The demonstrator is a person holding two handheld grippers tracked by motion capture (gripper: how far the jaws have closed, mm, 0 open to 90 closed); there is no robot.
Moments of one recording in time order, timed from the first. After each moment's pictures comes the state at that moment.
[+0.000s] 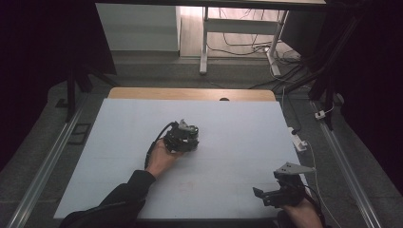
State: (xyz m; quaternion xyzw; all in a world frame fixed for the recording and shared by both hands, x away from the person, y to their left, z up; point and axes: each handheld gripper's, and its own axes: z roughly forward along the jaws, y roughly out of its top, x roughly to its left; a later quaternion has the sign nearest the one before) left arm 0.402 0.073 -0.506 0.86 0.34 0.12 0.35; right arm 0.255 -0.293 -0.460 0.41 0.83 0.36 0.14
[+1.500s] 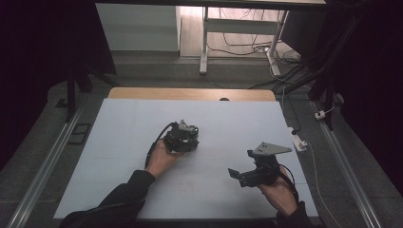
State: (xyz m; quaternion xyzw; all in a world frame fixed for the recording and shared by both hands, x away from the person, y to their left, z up) left arm 0.401 0.072 -0.507 0.86 0.35 0.12 0.35; right arm 0.296 -0.225 -0.437 0.34 0.82 0.44 0.13
